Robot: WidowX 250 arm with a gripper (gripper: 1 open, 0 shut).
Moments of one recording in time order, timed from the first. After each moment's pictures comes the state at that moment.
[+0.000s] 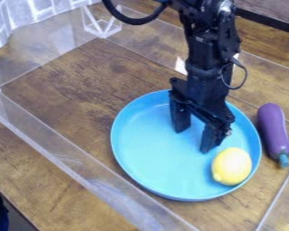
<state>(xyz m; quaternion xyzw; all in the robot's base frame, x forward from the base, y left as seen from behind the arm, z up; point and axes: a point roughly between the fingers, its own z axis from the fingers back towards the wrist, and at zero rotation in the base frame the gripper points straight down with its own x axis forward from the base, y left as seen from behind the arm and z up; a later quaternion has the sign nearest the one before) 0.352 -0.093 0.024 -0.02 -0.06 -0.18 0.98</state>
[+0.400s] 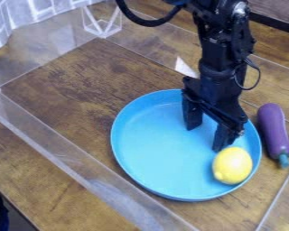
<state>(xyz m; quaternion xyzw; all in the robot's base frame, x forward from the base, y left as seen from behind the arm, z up) 0.361 -0.109 0.023 -0.02 -0.07 -0.20 0.98</state>
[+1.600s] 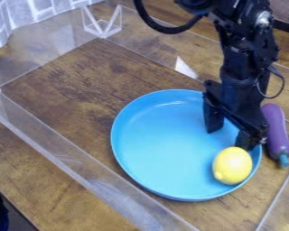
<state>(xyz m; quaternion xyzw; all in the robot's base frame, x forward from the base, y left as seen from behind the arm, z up) 0.361 -0.143 0.020 -0.03 -0.08 -0.24 0.97</state>
